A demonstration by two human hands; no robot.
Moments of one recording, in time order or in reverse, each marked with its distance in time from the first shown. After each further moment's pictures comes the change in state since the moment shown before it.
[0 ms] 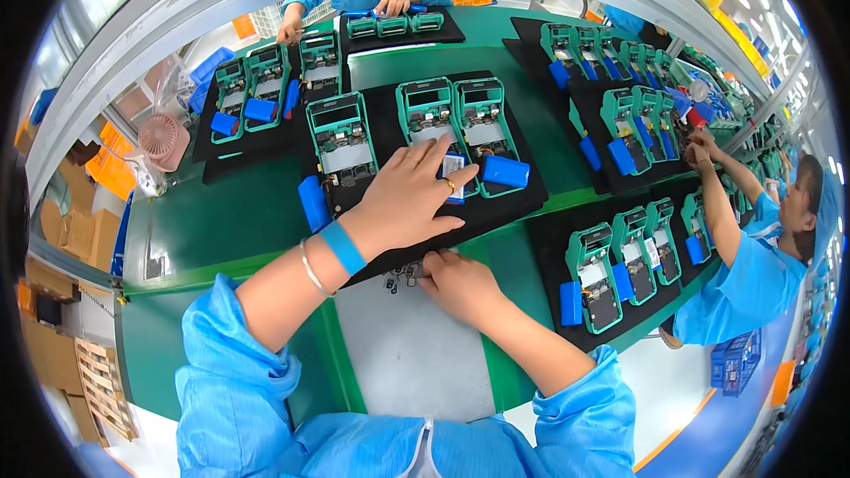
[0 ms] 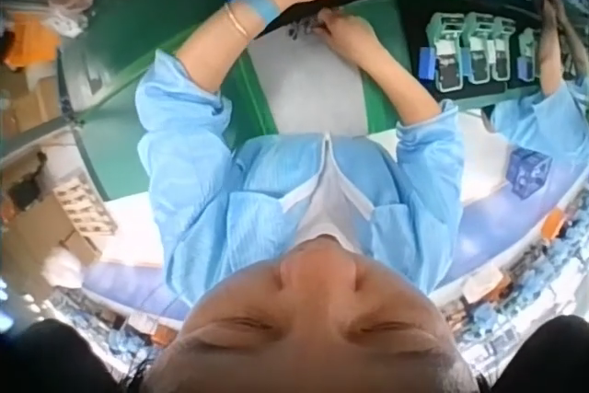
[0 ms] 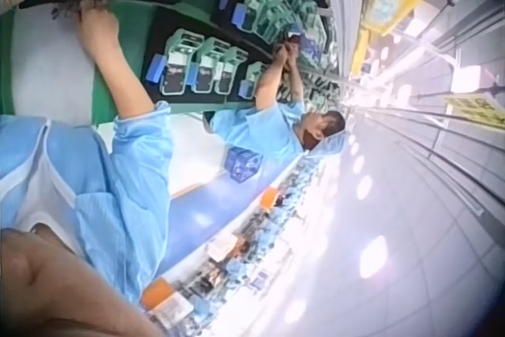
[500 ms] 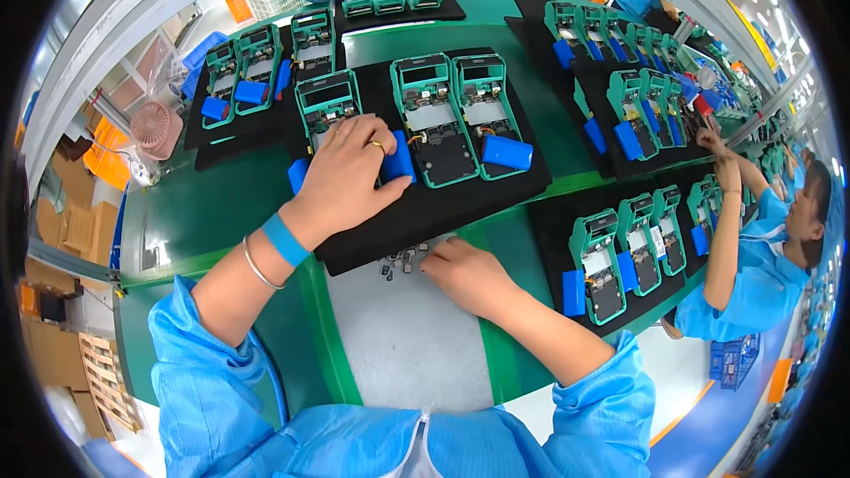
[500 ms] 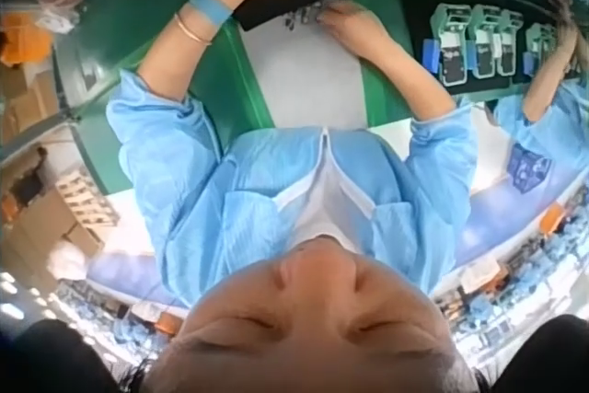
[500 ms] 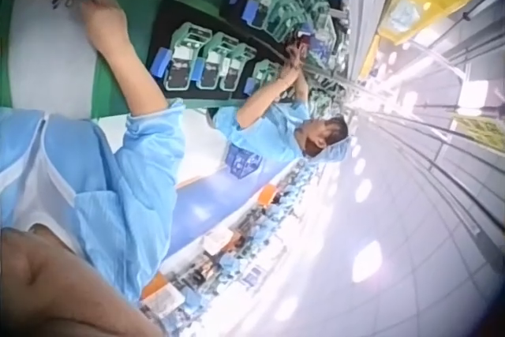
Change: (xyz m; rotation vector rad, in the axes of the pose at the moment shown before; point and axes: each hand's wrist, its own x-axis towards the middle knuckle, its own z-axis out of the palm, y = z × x) left_hand -0.026 -0.031 -0.024 0.067 0.019 -0.151; right_hand -0.010 0.020 -0.007 0.052 0.118 -0.285
